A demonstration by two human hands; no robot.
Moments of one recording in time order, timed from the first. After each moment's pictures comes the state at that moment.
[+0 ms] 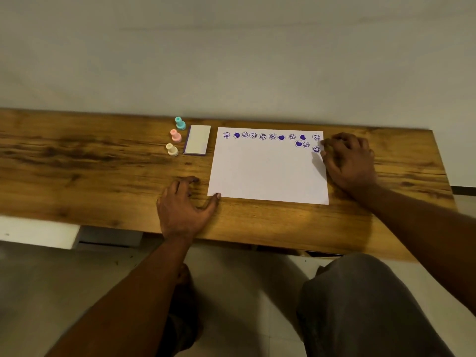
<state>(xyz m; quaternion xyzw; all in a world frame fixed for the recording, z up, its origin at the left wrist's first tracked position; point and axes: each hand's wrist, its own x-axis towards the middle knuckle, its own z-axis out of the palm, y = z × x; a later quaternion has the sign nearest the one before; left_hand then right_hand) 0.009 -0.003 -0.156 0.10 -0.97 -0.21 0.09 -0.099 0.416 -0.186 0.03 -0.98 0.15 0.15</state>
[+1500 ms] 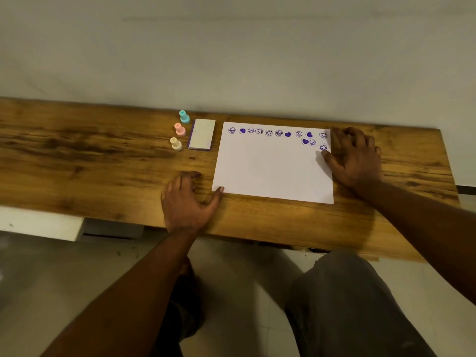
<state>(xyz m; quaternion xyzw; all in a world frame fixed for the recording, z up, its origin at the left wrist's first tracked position) 0.011 -0.004 -0.156 0.10 -0.97 -0.21 0.08 -0.099 0.415 -0.174 0.01 -0.99 0.09 0.08</state>
